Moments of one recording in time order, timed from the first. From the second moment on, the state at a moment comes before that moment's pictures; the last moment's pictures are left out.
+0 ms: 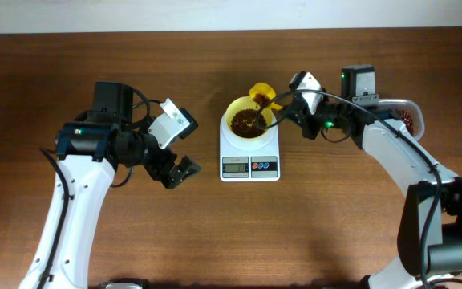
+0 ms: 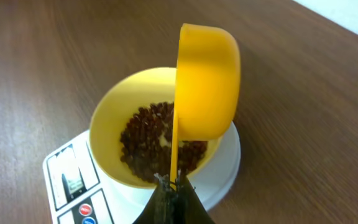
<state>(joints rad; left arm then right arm) -0.05 1.40 1.29 -1.14 0.57 0.72 0.12 1.79 1.17 -0.24 -0.80 -0.56</state>
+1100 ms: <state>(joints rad) -0.05 1.40 1.29 -1.14 0.57 0.72 0.35 1.50 1.17 -0.37 -0.31 -0.57</state>
